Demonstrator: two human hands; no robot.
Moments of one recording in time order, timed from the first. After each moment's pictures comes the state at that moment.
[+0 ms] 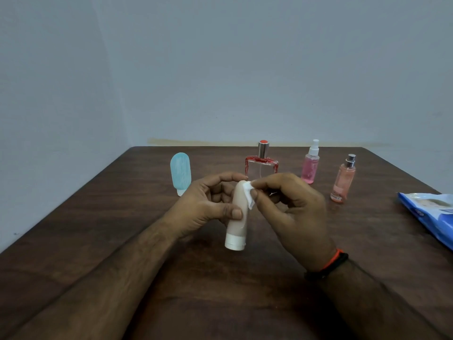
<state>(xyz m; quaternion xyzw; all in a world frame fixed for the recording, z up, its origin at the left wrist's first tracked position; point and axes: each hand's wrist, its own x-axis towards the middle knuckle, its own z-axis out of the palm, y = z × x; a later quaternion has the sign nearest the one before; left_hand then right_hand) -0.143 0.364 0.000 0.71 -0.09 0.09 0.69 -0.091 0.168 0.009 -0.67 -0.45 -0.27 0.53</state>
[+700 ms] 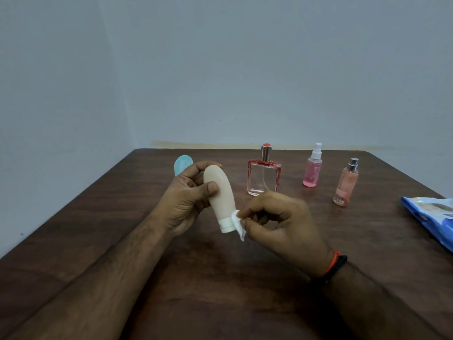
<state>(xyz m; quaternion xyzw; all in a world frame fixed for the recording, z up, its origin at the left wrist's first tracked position) -0.148 0.375 0.012 0.57 -0.08 0.17 0.80 -0.094 0.168 0.004 -0.68 -0.53 -0.13 0.49</state>
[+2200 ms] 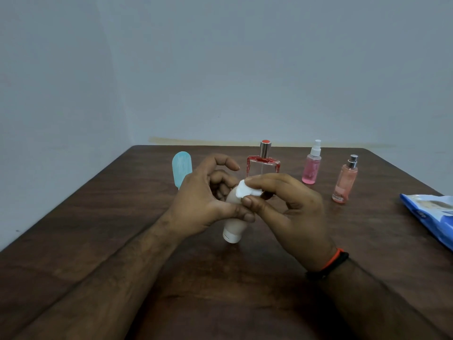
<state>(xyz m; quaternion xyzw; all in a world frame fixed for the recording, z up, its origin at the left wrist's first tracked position) -0.158 0.346 0.024 0.81 -0.07 0.25 0.53 -0.088 0.168 0.007 -0.65 -0.49 -0.25 0.52</state>
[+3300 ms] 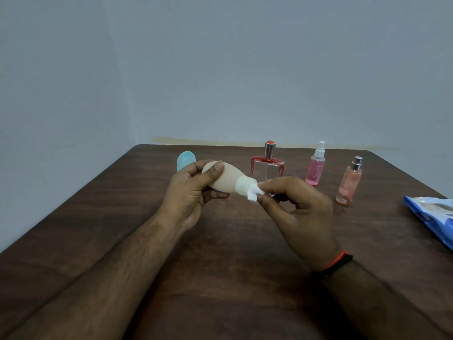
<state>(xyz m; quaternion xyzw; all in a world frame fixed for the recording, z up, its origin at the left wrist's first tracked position) -0.139 0.368 0.013 0.52 0.07 0.25 0.81 -0.086 0.169 0.002 -0.68 -0.44 -0.28 0.51</state>
